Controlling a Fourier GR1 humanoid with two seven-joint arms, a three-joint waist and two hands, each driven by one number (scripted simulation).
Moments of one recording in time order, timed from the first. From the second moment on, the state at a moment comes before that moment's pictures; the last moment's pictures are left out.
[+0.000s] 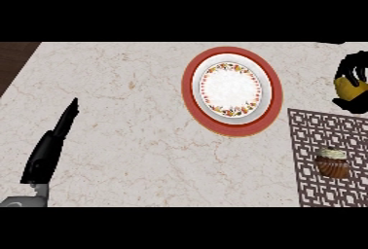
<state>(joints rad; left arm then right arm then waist) -0.03 0.36 -0.05 -1.48 -0.12 0.06 -0.14 -0.71 -0.79 0.18 -0.81 0.50 0.22 -0.31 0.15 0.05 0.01</state>
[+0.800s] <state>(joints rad) 0.00 0.36 -0.01 -1.45 -0.12 0.07 -0.13 -1.01 -0.75 0.03 -0.52 0.41 0.20 -0.87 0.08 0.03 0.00</state>
